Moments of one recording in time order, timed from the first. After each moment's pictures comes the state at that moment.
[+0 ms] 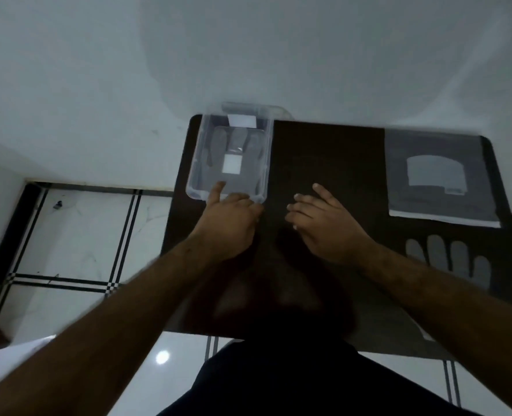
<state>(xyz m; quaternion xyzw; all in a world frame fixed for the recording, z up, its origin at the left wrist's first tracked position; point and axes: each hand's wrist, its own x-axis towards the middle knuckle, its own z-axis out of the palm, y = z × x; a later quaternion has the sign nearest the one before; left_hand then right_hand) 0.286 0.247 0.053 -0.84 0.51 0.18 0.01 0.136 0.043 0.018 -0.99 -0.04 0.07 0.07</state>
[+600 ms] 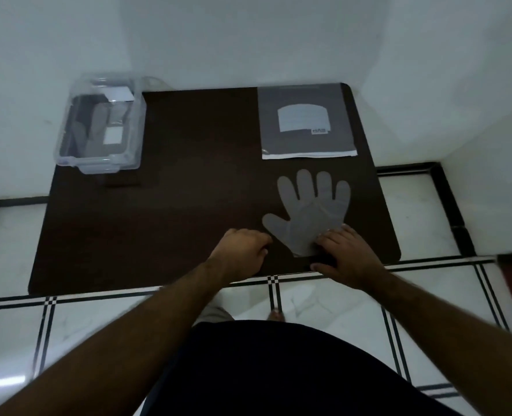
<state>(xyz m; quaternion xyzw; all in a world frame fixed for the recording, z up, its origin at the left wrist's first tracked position) -0.023 0.121 -0.036 -0.76 0.56 0.32 -0.05 -0.258 -0.073 -0.055 -0.96 0.19 0.16 0.15</state>
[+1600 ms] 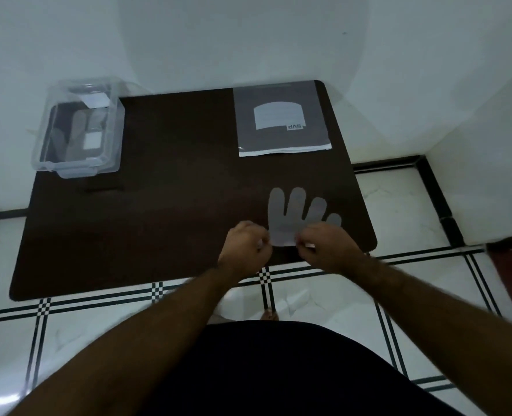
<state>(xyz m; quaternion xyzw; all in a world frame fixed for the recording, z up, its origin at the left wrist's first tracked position) -0.085 0.097 -0.056 -0.80 0.51 0.24 -0.22 -0.259 -0.072 -0.025 -0.96 0.15 0.05 0.23</state>
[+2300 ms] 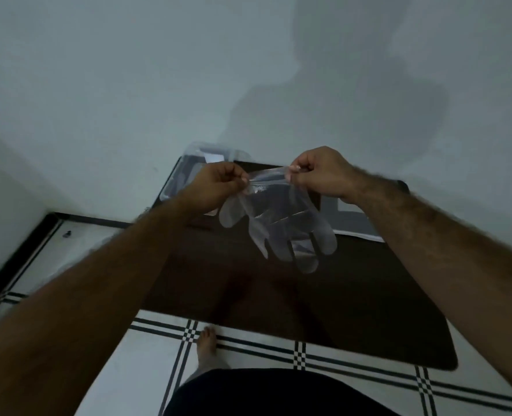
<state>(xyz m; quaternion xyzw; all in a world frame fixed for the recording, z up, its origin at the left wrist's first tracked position) 0.175 0.184 0.148 -0.77 0.32 0.21 -0.50 0.040 -0.059 0.192 -0.91 0.14 -0.04 0.39</state>
